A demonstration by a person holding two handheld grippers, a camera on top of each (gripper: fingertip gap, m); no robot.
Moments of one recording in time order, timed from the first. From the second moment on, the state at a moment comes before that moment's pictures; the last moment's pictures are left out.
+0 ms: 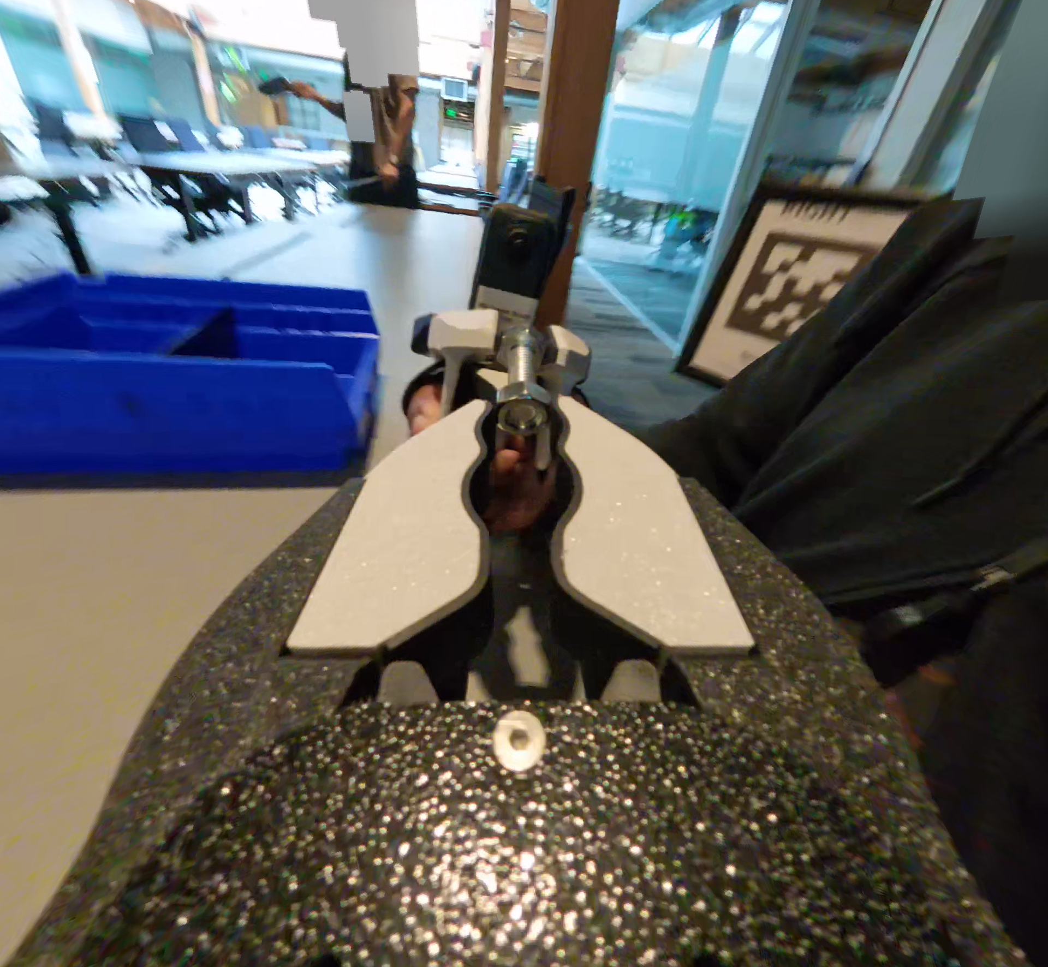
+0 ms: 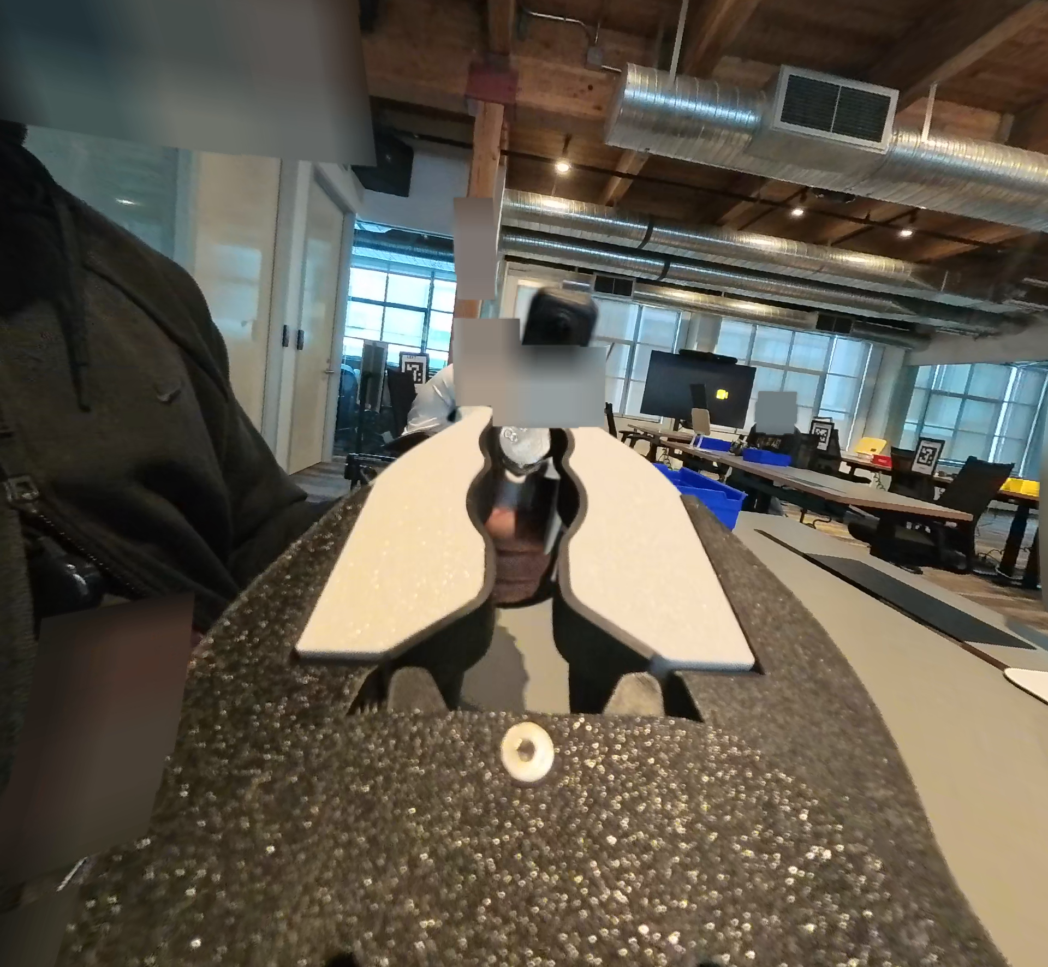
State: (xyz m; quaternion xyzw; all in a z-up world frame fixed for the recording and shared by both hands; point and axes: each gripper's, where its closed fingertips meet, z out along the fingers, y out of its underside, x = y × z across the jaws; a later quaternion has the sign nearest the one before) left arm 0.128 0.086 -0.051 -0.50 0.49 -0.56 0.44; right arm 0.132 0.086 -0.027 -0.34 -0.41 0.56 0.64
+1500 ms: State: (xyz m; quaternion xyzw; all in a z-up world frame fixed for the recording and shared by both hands) left arm 0.121 0.082 -0.045 -0.51 0.41 -0.68 0.32; right arm 0.130 0.081 -0.024 -0.33 -0.41 0.56 0.65
